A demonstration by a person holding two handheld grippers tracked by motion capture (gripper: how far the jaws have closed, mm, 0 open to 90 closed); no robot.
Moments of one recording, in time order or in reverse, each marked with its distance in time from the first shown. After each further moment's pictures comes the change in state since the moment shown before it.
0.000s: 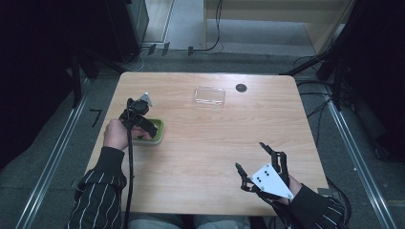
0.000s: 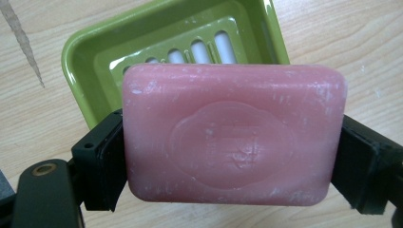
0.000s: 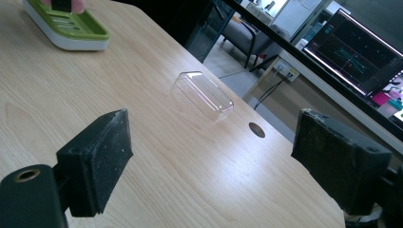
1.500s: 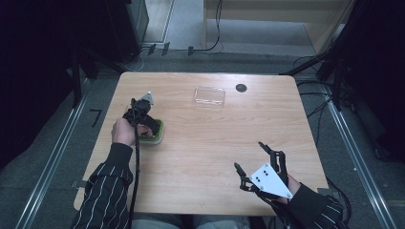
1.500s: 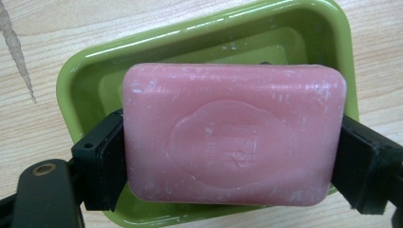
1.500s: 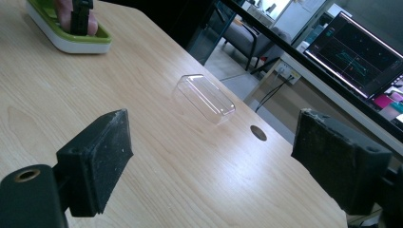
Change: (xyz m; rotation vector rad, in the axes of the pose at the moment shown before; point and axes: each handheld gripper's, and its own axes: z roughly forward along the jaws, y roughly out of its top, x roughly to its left) left arm 0.012 0.021 0.037 0.034 0.033 -0.105; right arm 0.001 0.001 0.002 -0.008 0.006 -0.002
